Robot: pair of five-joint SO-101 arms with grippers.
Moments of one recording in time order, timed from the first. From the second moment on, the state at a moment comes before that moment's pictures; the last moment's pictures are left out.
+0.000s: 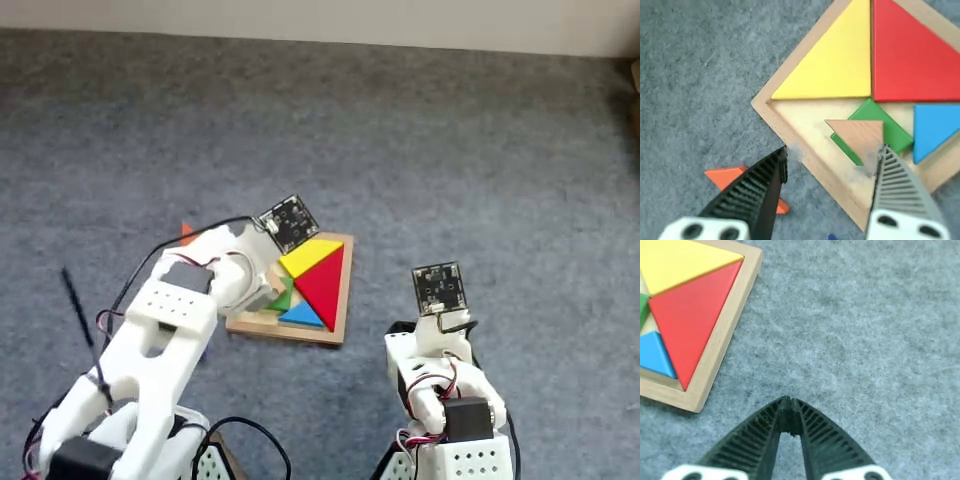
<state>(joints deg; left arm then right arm) 9.2 -29.4 57.8 39.9 -34.0 -12.3 -103.9 96.0 65.1 6.7</state>
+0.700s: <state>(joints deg) 1.6 -9.4 49.2 30.5 -33.9 -12.3 -103.9 96.0 65.1 6.7</state>
